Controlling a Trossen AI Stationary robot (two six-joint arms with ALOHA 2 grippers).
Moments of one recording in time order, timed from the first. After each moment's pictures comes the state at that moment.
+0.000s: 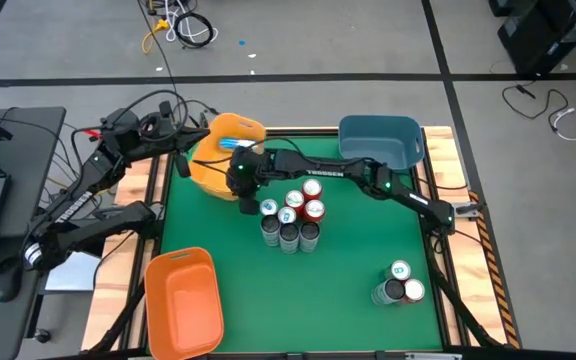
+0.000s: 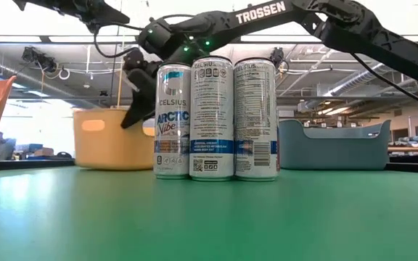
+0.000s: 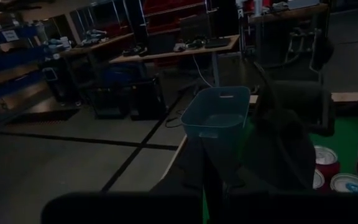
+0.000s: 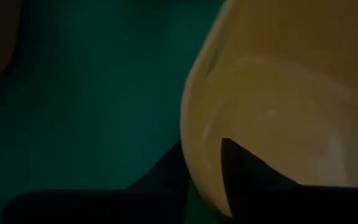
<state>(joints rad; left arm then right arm) 0.84 0.67 0.83 -0.25 0.46 0.25 -0.20 2.52 2.36 -0.69 -0.19 -0.22</state>
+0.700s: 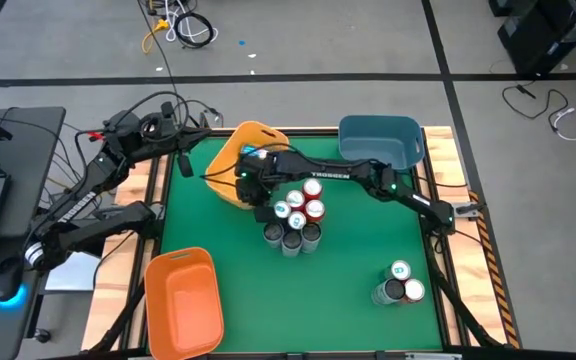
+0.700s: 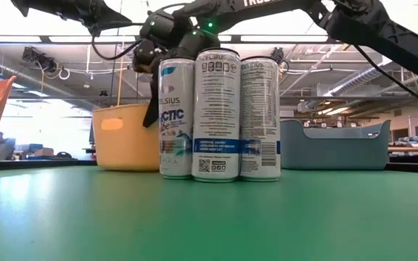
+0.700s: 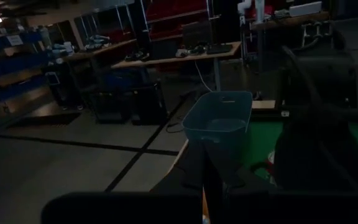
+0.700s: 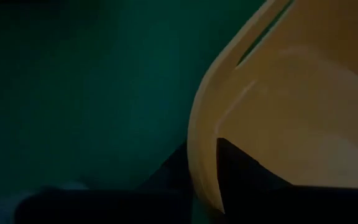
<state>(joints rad) 0.84 0.67 0.78 -0.17 0.46 0.22 -0.16 2.46 2.36 -0.96 -0.21 -0.31</state>
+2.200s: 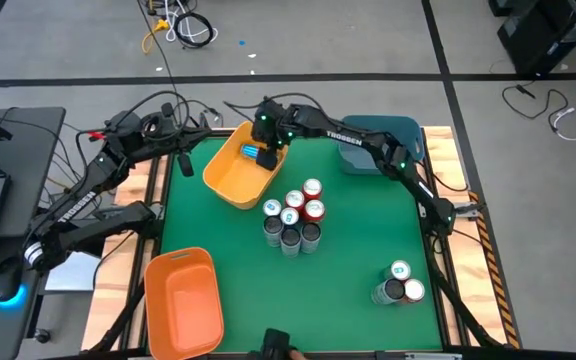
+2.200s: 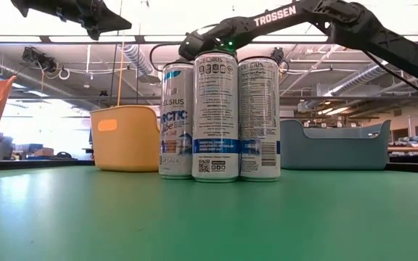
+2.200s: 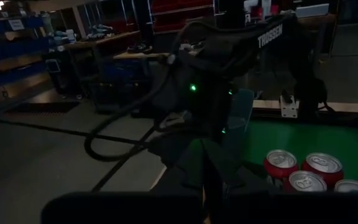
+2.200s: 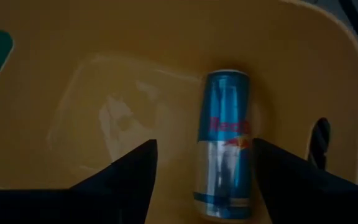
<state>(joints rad) 0.84 0.67 0.78 -0.19 0.43 0.18 -0.42 2.39 2.31 -0.87 -0.16 -0.10</state>
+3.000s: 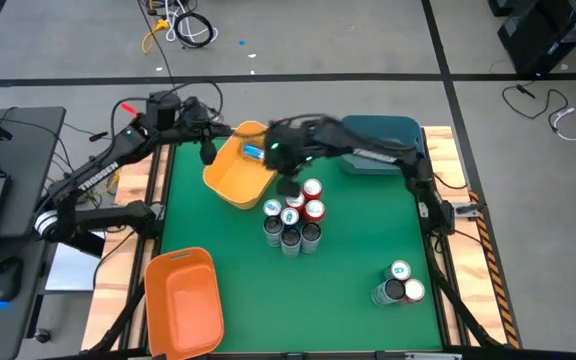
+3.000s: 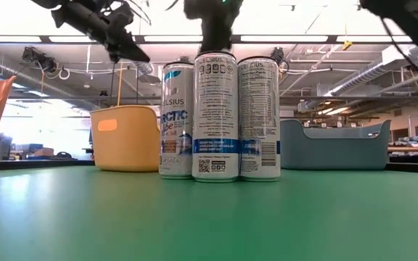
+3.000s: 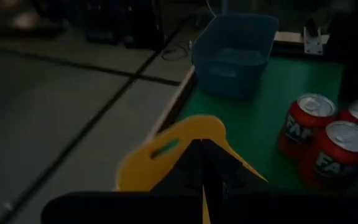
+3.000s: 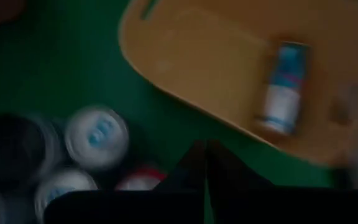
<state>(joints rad) 0.84 1.01 0.95 -0.35 0.36 0.29 -0.20 2.12 2.34 -1.29 0.06 -0.11</state>
